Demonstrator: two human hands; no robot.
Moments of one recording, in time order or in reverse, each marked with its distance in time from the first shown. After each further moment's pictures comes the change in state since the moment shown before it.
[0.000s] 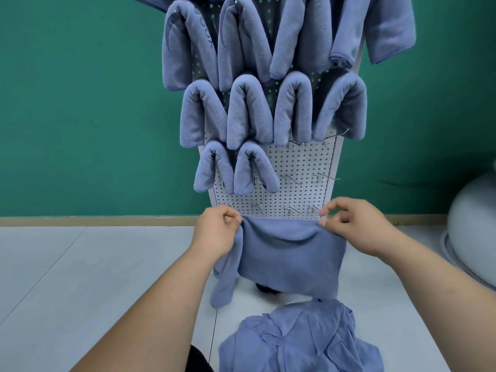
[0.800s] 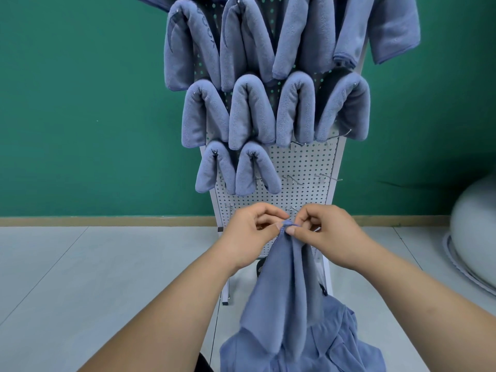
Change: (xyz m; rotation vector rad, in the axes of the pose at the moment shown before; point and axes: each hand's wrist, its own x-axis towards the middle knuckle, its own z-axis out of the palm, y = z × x) left_hand -0.037 0.045 0.015 -0.480 -0.411 0.169; right_hand -0.008 -0.037 0.043 0.035 -0.029 -0.201
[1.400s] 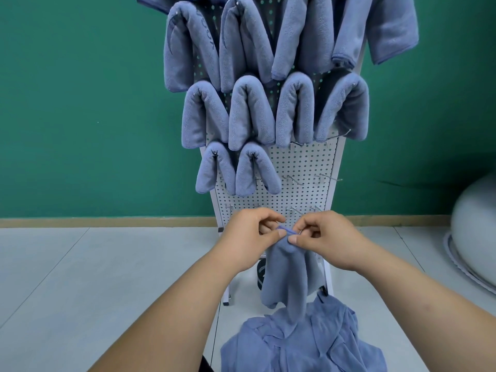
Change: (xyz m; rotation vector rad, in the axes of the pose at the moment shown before) left_hand 0.006 -0.011 -0.004 0.366 0.056 0.067; right_hand 0.002 0.017 0.003 0.053 -0.121 0.079
